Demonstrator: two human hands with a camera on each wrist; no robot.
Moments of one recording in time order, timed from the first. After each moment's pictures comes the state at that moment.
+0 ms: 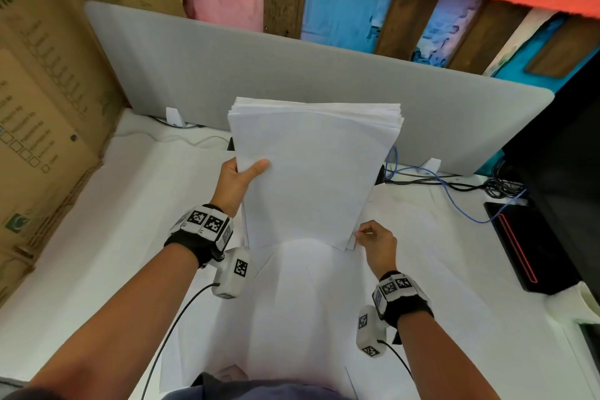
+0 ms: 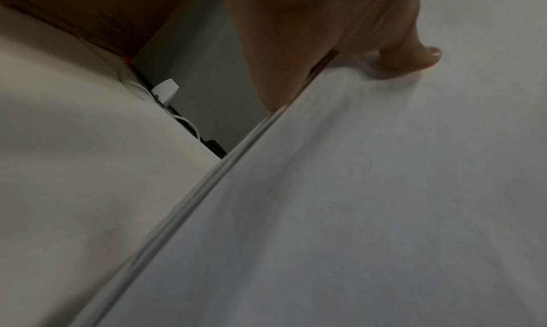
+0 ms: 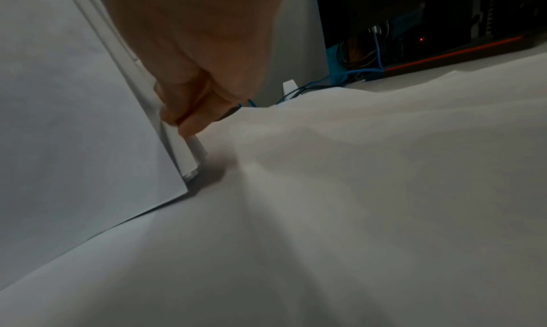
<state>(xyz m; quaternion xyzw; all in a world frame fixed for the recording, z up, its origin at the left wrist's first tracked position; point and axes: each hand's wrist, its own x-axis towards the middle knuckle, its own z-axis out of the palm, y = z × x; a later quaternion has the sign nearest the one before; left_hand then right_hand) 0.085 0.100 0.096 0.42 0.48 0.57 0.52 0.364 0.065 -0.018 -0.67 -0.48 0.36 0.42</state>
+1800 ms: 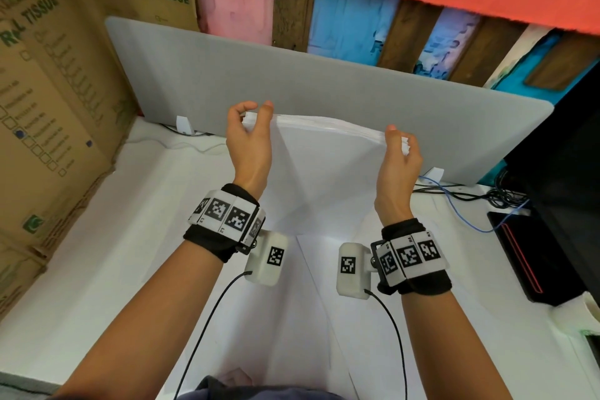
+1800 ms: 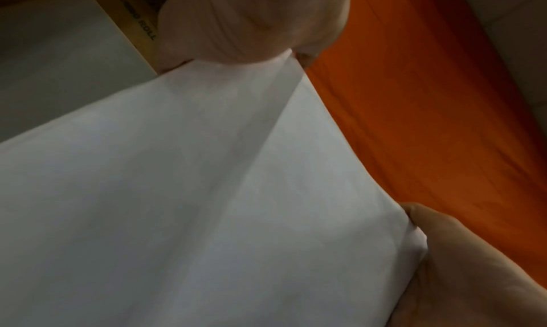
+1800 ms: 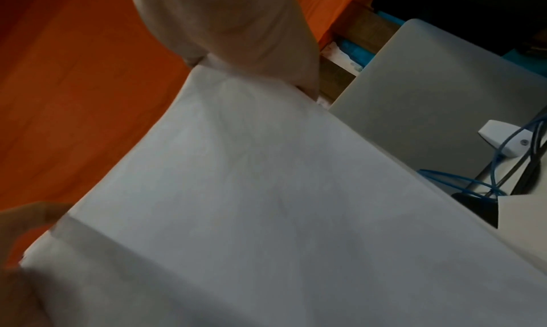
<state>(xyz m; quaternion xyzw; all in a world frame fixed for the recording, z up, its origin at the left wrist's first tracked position) 0.121 0.102 0.190 0.31 0.51 0.71 0.37 0.285 0.087 0.188 -0.54 -0.35 0.36 0.68</state>
